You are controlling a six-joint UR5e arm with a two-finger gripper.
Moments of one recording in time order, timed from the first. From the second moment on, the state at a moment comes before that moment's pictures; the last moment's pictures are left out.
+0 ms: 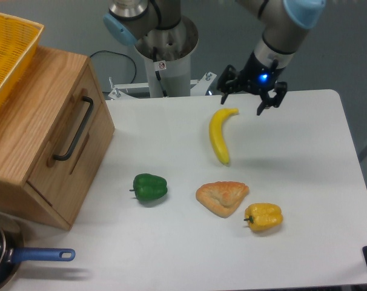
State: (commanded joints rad) arm 2.77 -1.62 -1.70 -1.50 1.29 0.93
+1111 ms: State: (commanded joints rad) arm 2.47 -1.56 -1.71 -1.50 1.24 0.68
